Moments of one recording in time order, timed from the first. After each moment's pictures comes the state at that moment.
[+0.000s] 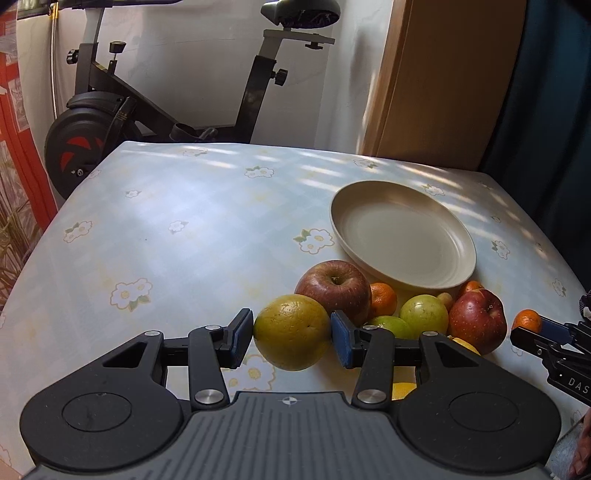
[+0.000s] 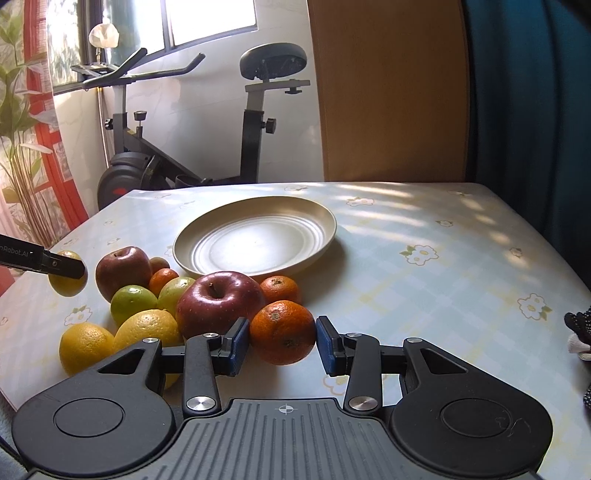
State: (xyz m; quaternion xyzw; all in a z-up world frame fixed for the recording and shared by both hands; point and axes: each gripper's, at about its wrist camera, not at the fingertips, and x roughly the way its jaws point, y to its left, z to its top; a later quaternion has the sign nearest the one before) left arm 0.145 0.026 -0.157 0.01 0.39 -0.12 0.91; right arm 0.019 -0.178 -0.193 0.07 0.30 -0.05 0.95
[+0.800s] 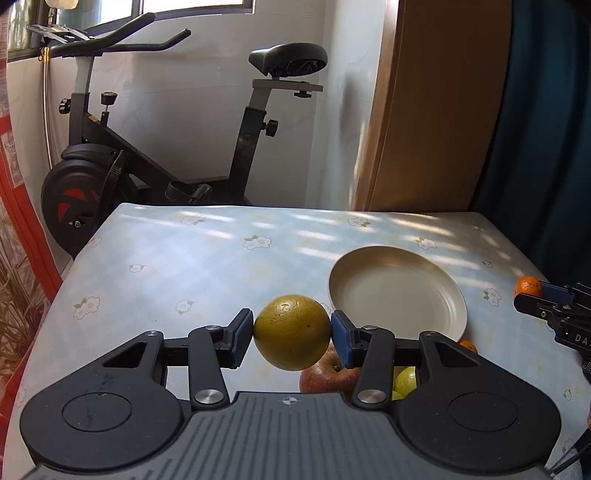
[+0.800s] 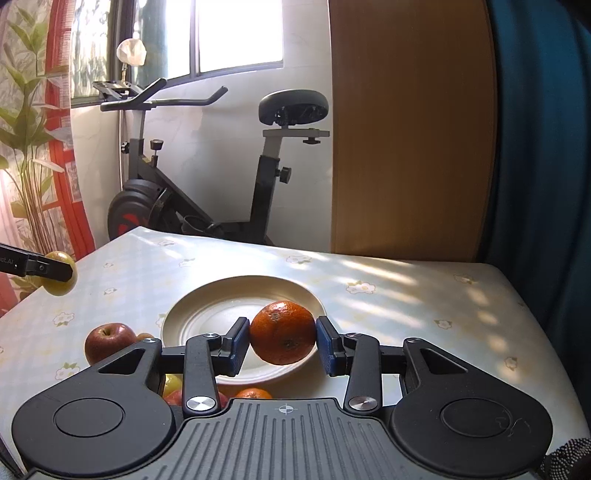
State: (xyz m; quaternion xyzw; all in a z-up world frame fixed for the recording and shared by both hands) left arm 0.173 0.022 -0.111 0.03 0.33 -0.13 0.94; right arm 0.073 -0.209 -0.129 0.02 0.25 -0.02 0.97
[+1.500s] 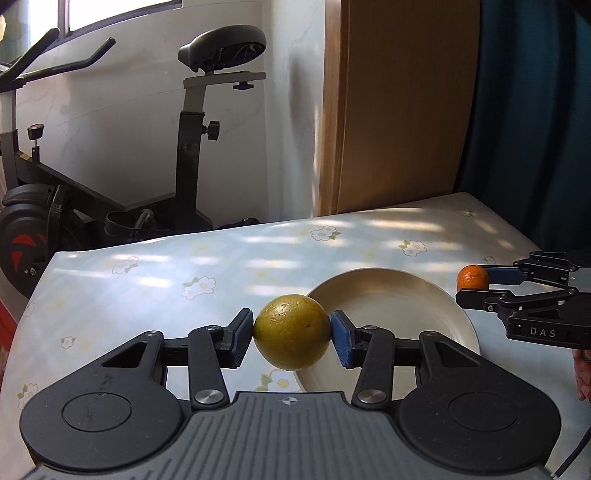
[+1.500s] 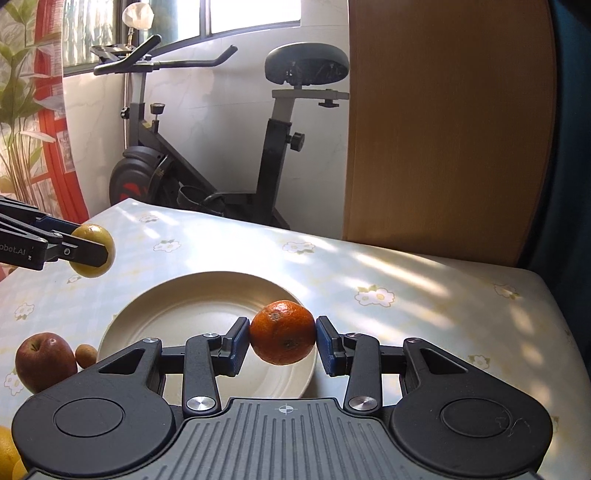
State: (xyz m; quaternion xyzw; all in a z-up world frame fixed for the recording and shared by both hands) left arm 0.257 -0.046 -0.145 0.09 0.34 -0.20 0.92; right arm 0.184 -0.246 -0.166 0.01 0.31 0.02 0.95
